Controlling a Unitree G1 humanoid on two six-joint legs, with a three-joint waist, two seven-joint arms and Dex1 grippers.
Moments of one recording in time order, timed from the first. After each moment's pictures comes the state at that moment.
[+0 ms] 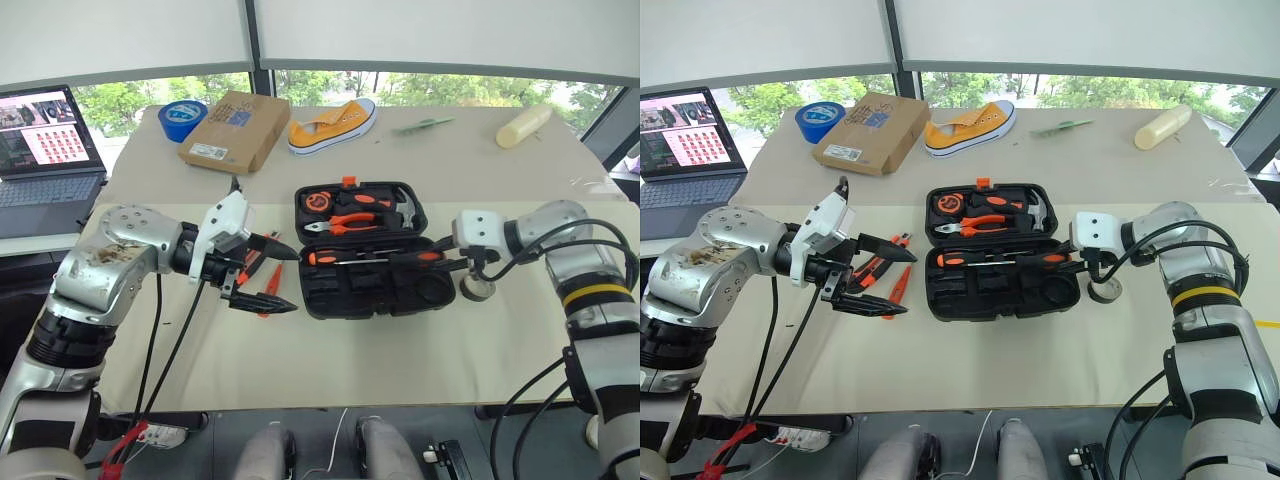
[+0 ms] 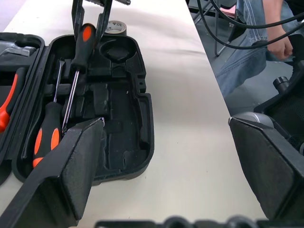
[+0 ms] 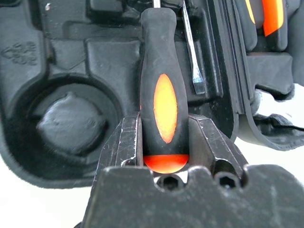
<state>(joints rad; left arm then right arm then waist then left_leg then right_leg) -0.66 0.83 -0.14 -0.18 -0.53 0.62 -1.39 -0.95 -0.75 0.24 0.92 -0.10 -0.44 1.36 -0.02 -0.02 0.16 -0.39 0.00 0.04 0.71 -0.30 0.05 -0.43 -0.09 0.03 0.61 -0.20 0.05</state>
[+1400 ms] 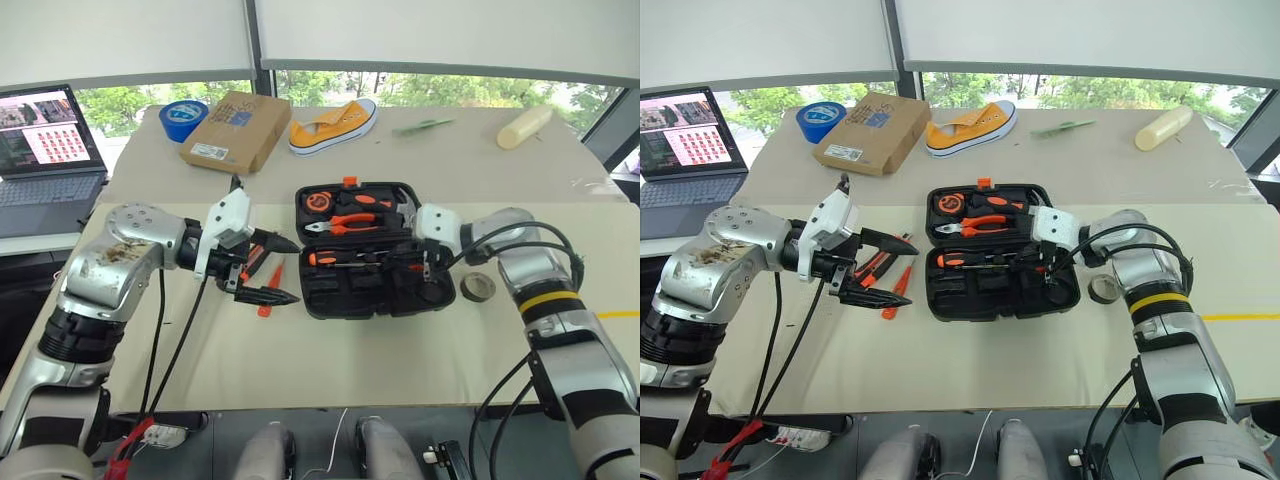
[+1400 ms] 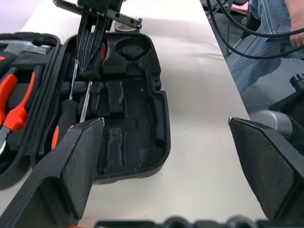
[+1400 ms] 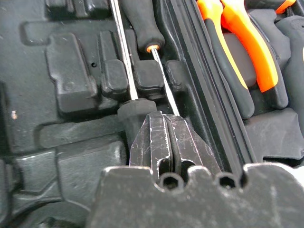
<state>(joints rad) -0.67 0.79 -0.14 -0.12 -0.46 0.56 -1.38 -0.89 -0.61 0.24 0.71 -0.11 -0.19 1.24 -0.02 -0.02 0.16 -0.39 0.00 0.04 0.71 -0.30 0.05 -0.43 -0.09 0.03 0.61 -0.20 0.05</state>
